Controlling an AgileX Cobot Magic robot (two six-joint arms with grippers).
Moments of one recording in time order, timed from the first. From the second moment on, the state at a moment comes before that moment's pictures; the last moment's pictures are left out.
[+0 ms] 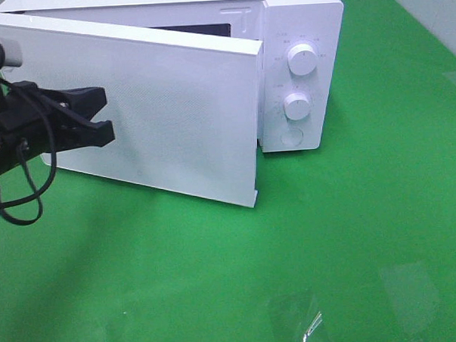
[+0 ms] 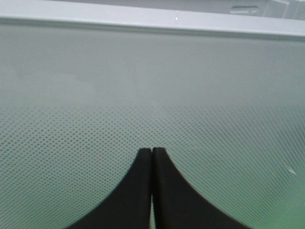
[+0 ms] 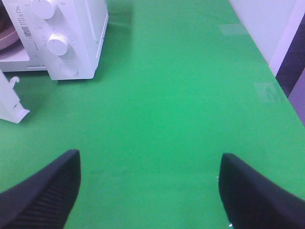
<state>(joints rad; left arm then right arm) -0.39 1.66 -0.54 0.23 -0.85 -0.22 0.03 0.00 -0.49 -0.07 0.97 0.10</state>
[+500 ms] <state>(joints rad) -0.56 1.86 -0.80 0.03 -0.81 -0.14 0.03 0.00 -0.49 -0.07 0.97 0.10</state>
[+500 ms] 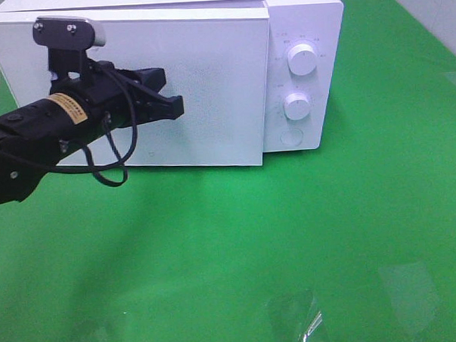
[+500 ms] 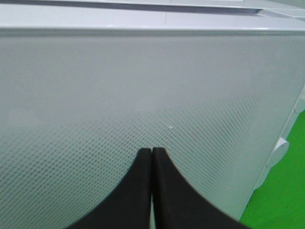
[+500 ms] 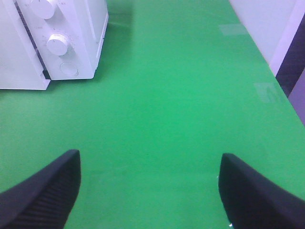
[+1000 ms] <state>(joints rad) -0.62 2.03 -1.09 0.07 -0.71 -0.13 0.03 0.00 -0.49 -0.07 0.97 0.10</state>
